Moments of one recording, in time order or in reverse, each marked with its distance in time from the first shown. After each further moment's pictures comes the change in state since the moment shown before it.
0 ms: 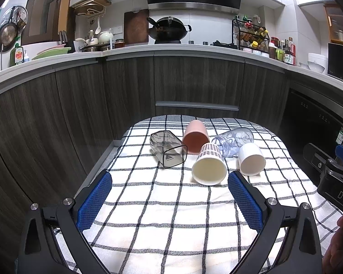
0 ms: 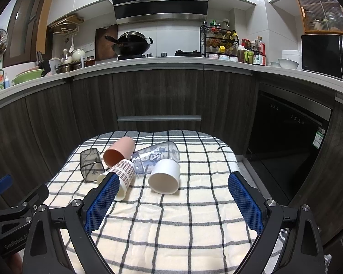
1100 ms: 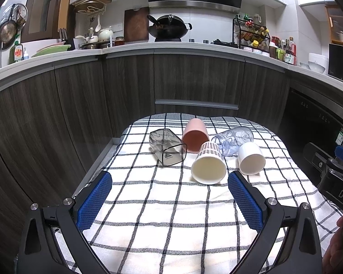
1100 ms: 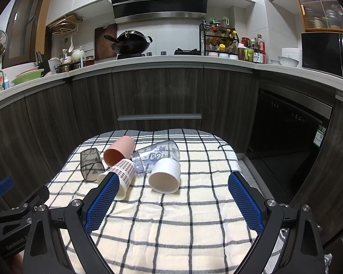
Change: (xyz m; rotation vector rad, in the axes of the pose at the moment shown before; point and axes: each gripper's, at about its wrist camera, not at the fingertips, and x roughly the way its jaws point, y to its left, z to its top) left arm 0.007 -0.005 -0.003 -0.005 0.019 -0.003; right arm 0.003 -0.001 -0.002 0.006 0.008 0.007
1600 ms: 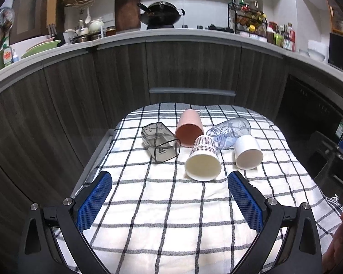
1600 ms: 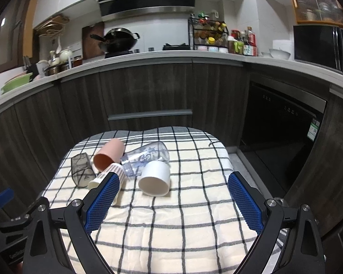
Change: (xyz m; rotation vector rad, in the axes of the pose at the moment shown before) left arm 0.018 -0.015 0.029 0.043 0.114 -0.018; right arm 0.012 -0.020 0.026 0.069 0.055 -0.046
